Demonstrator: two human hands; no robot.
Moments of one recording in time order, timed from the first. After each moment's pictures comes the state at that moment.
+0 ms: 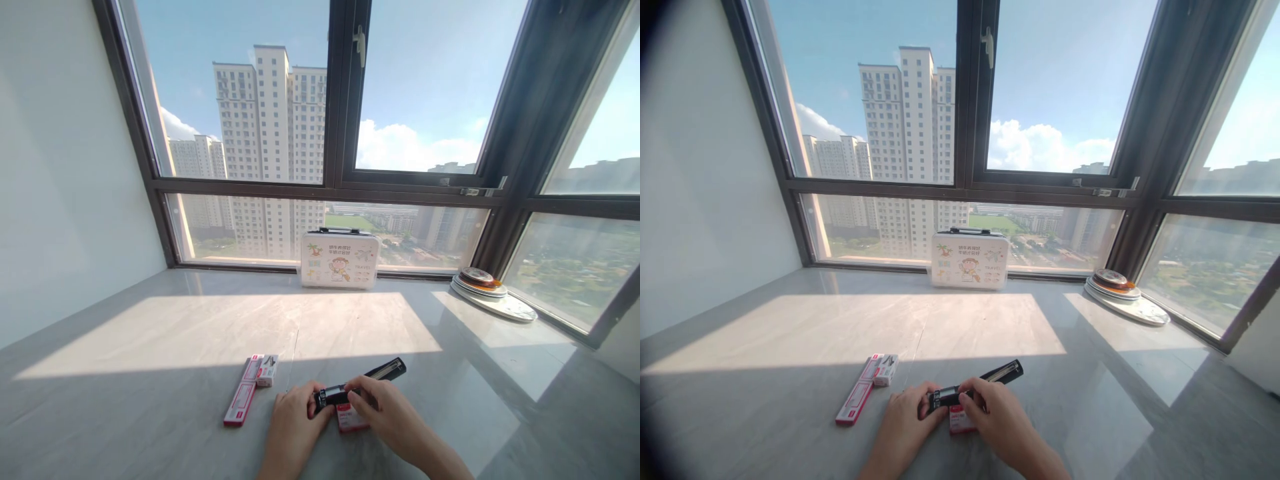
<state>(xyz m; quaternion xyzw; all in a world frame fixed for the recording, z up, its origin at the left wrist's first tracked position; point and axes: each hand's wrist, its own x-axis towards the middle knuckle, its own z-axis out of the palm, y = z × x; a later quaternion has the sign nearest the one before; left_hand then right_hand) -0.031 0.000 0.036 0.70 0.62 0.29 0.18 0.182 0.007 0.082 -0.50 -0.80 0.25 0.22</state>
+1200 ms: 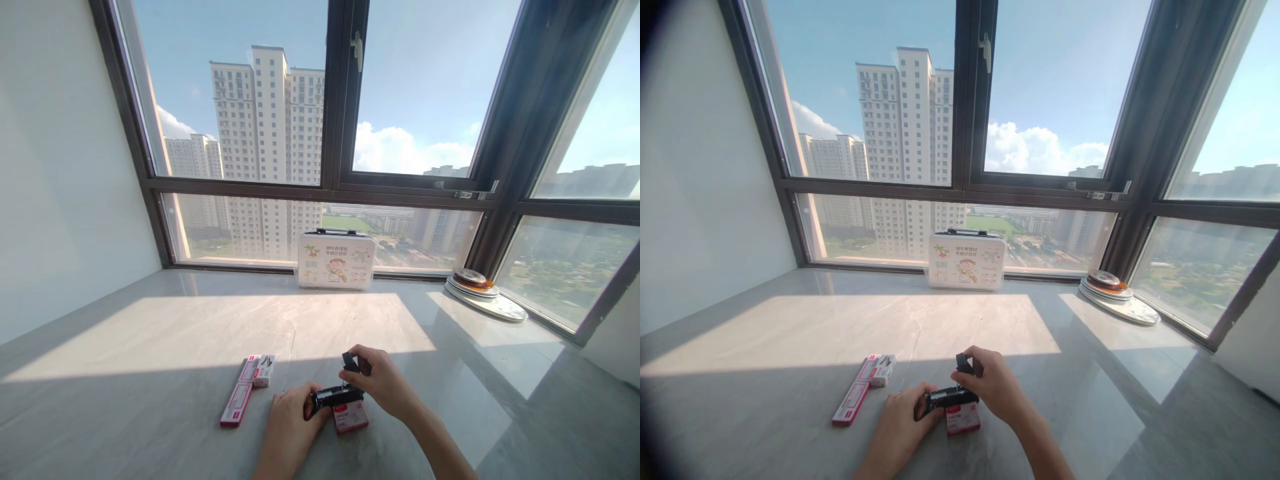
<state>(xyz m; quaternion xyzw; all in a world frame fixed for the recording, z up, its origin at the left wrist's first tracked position) -0.034 -0.001 0.034 0.70 0.62 0.29 0.19 0.184 0.046 0.090 -0.46 -0.77 0.28 0.35</state>
